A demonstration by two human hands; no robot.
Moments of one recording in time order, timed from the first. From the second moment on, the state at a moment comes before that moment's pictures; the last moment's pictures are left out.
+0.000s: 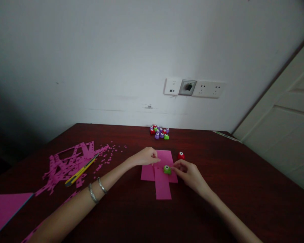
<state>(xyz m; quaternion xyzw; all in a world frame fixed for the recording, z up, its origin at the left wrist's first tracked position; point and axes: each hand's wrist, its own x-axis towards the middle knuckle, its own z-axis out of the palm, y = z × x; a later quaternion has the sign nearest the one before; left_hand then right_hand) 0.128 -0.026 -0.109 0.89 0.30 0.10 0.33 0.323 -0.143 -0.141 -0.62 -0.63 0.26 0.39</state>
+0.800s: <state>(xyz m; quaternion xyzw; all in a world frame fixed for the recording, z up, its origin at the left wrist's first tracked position) 0.128 -0.028 -0.120 0.82 0.30 0.07 0.48 0.318 -0.111 -0.133 -0.66 -0.57 0.45 0.19</state>
